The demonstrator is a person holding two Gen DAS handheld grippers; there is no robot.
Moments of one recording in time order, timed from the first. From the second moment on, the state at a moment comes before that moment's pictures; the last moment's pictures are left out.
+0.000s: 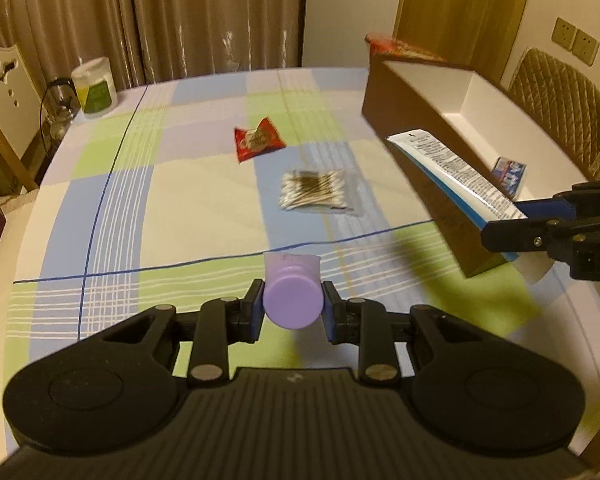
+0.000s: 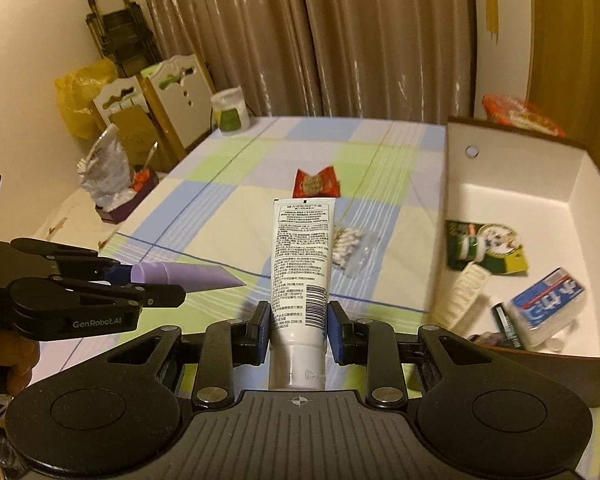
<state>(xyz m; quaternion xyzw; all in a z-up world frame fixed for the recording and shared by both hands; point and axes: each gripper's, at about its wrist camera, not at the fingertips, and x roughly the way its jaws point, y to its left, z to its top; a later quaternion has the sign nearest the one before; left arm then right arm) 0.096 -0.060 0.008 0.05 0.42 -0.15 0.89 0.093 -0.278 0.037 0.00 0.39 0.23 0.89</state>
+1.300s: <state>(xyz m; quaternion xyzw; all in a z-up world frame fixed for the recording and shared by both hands) 0.060 -0.224 0.071 0.10 0.34 -0.32 0.88 0.016 -0.438 0.083 0.03 0.37 0.05 0.93</state>
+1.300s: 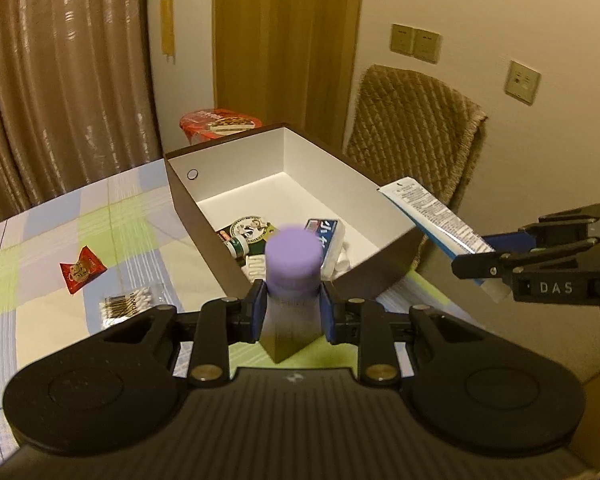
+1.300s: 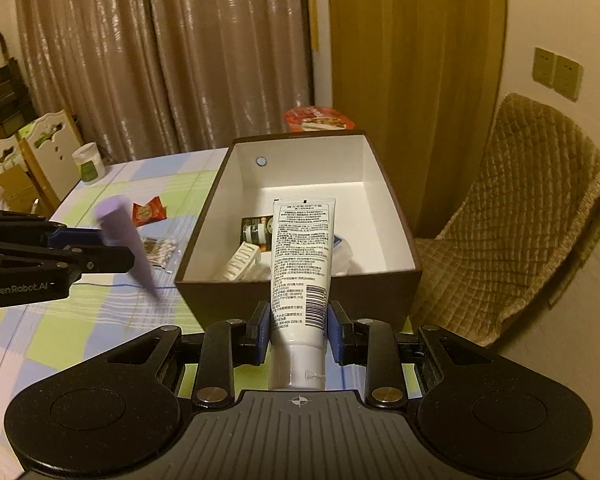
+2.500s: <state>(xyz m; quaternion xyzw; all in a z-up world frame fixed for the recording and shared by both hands) 0.121 -0.281 0.019 0.09 0.39 -0.28 0.87 0.114 -0.485 0.041 0.04 0.39 0.10 0.91</state>
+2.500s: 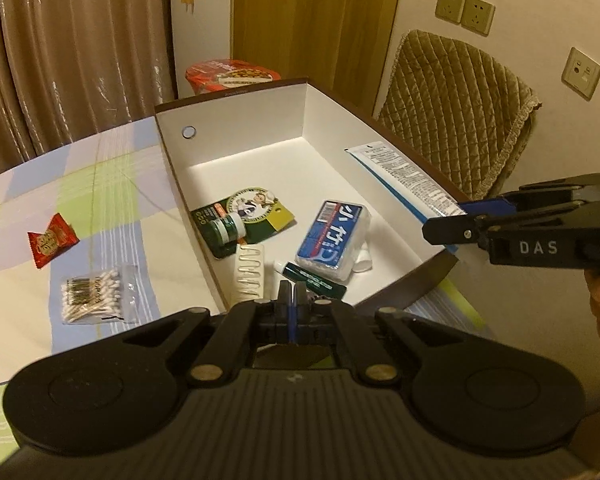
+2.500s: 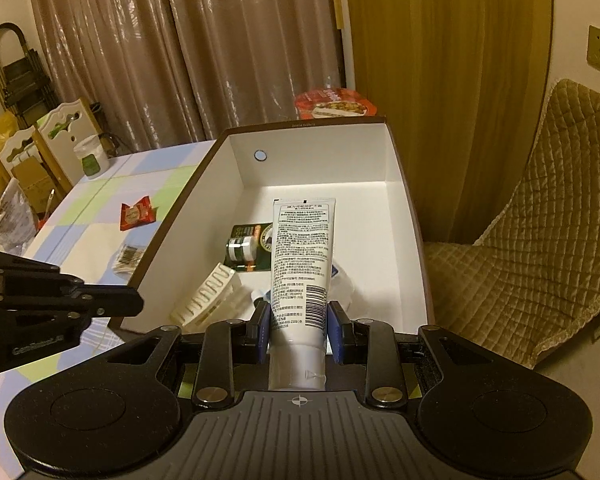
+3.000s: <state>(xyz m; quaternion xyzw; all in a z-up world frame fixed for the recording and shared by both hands) 0.117 -0.259 0.034 0.06 0.38 -0.26 0.89 0.159 -0.471 0.035 0.01 0.40 0.12 0.91</state>
